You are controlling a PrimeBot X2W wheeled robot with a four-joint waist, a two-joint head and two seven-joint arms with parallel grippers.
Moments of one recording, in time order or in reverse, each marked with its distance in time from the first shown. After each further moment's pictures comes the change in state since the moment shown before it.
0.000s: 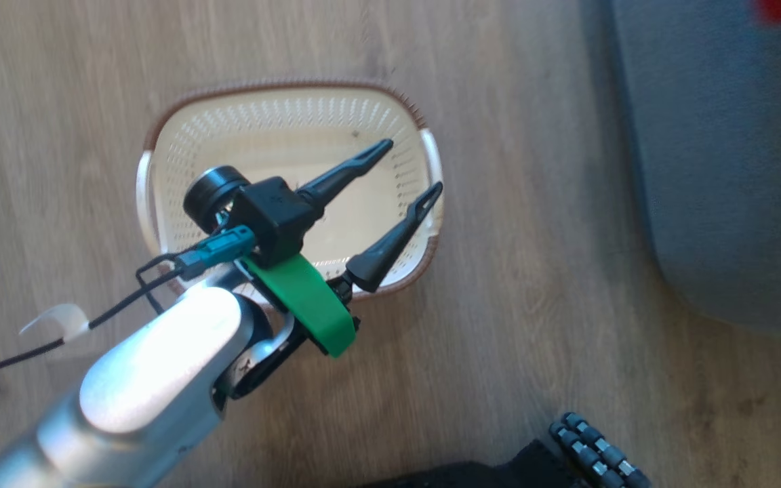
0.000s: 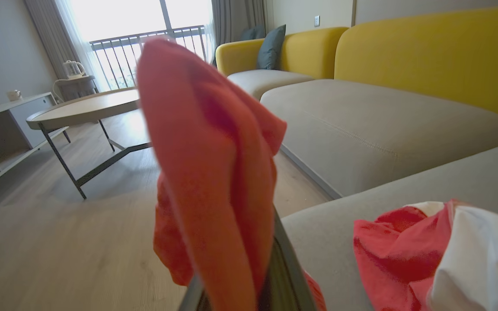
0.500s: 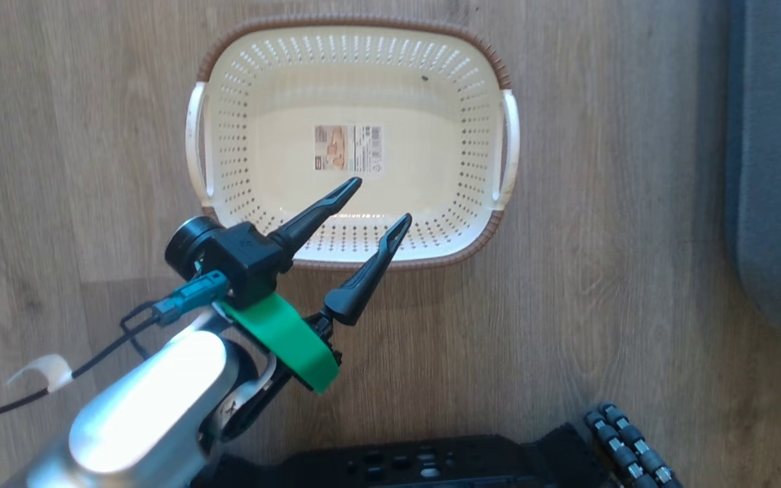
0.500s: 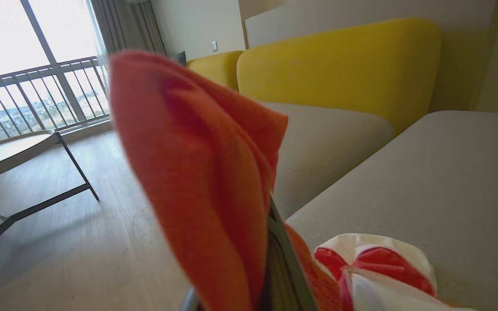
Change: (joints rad) left arm 0.119 0.038 0.019 -0.028 -0.014 0.054 -0.058; right arm -0.418 -0.150 -0.472 0.247 -0.257 0.000 0.129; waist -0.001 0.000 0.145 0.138
